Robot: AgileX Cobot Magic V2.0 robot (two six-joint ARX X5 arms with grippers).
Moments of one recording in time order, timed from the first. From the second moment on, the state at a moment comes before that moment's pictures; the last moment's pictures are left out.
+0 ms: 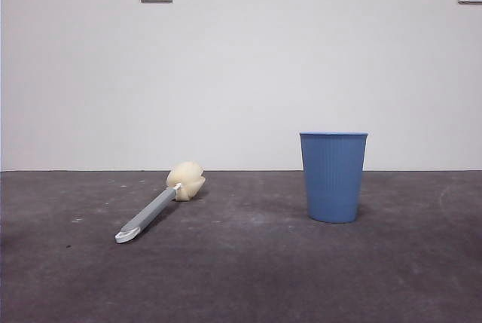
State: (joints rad) left arm -0.05 0.07 0.07 -0.03 0.29 0.07; right arm 0.60 0.70 0.88 -0.95 -0.21 0.25
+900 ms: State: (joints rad) left arm -0.05 0.01 0.02 -0.17 0.29 0.02; right arm 0.60 0.70 0.88 -0.95 -0.21 0.25
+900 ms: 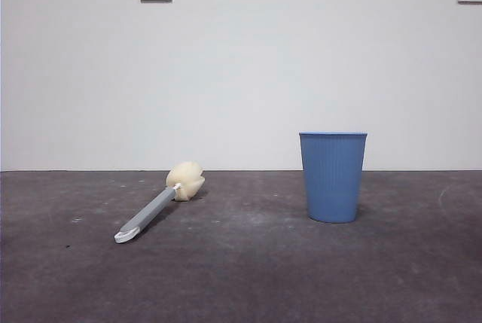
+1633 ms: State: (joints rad) left arm -0.05 0.01 0.02 -0.17 0.29 0.02; right arm 0.18 0.40 0.71 -0.59 -0.15 0.06
